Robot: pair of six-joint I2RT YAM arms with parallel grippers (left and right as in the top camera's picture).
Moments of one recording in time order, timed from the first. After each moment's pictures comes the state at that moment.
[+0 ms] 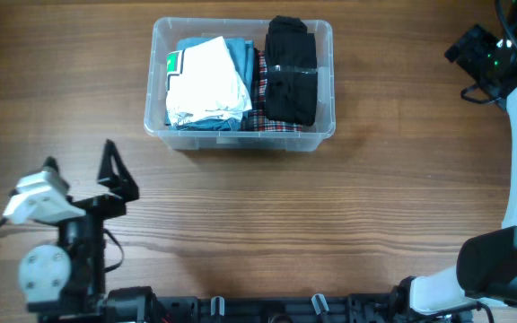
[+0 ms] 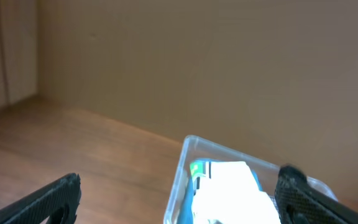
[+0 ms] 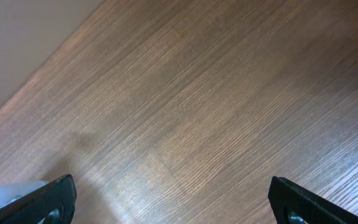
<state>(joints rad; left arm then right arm) 0.07 0.32 0.63 -0.33 -0.06 -0.31 -0.23 1.69 1.70 -0.99 0.14 0.51</state>
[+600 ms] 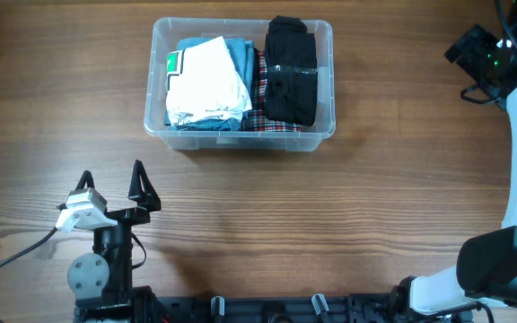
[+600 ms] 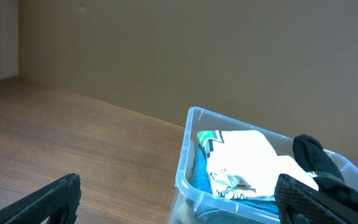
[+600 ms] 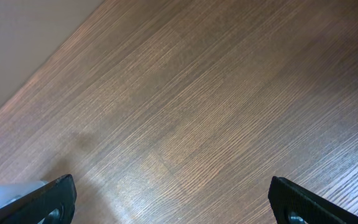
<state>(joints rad) 0.10 0.02 0.14 -0.09 0.00 -0.31 -0.23 1.69 1.70 -0.99 0.14 0.51</state>
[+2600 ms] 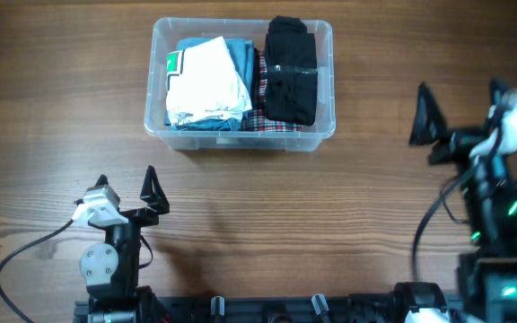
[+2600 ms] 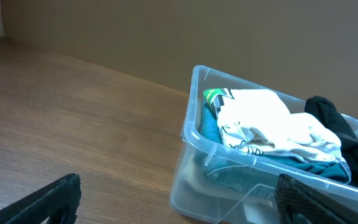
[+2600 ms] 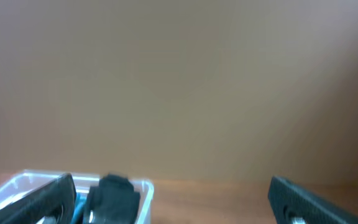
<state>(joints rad) 0.10 0.01 0.01 -0.07 0.04 -0.31 -0.02 0.62 0.82 -0.15 -0.12 0.04</state>
